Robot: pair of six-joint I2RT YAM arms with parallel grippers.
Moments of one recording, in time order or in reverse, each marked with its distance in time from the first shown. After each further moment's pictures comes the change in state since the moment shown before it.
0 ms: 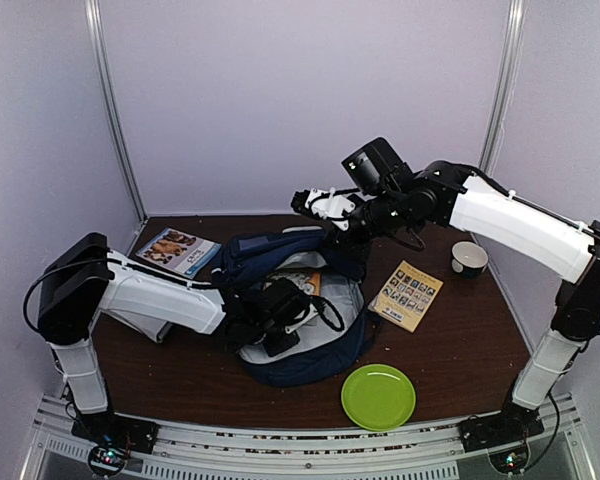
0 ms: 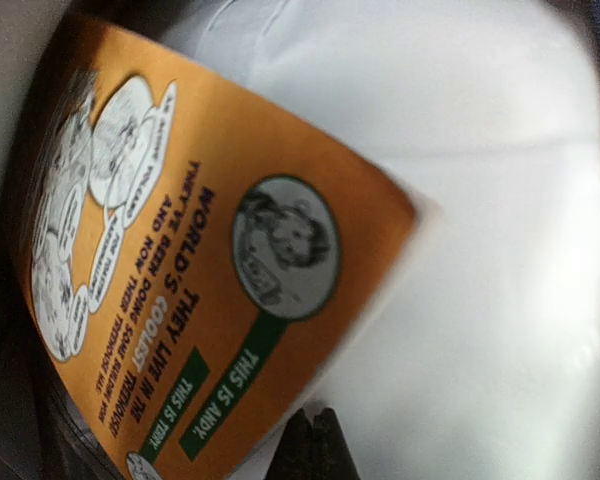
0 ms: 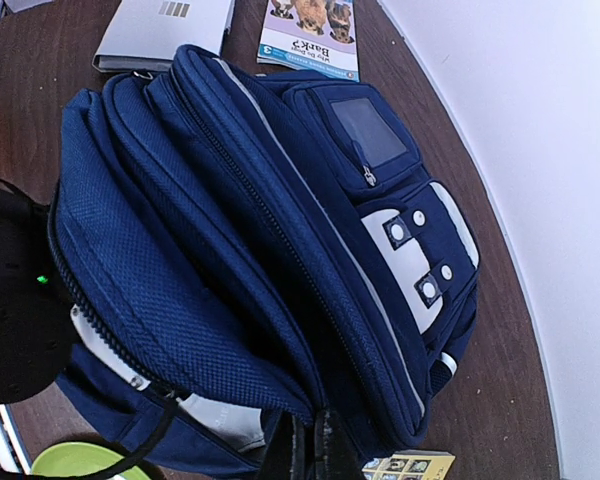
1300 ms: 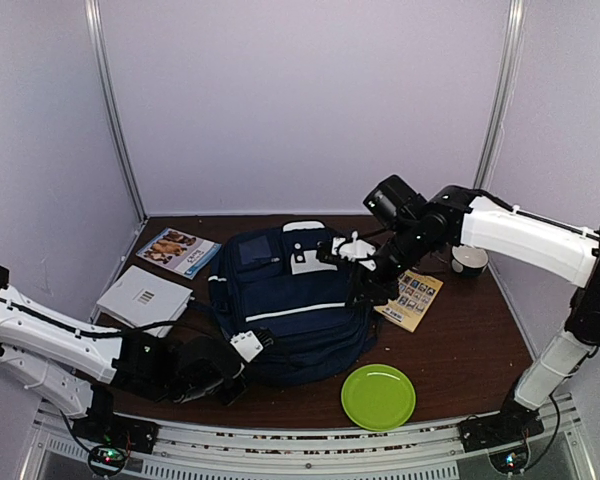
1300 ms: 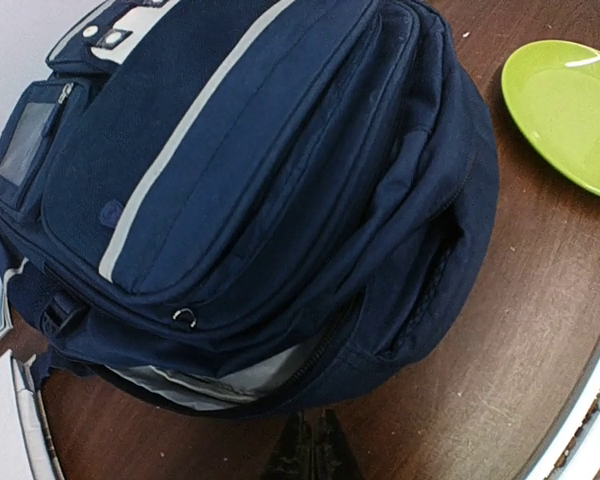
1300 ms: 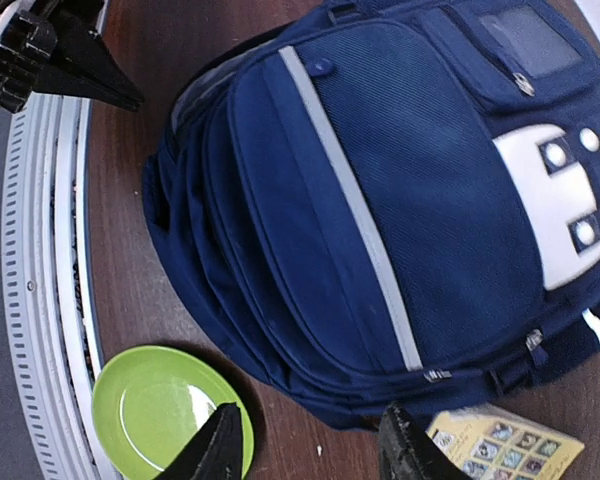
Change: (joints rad) left arm -0.294 -0.586 -0.486 0.029 -0.099 -0.375; right arm -0.076 -0.084 -0.265 -0.097 -0.348 -0.092
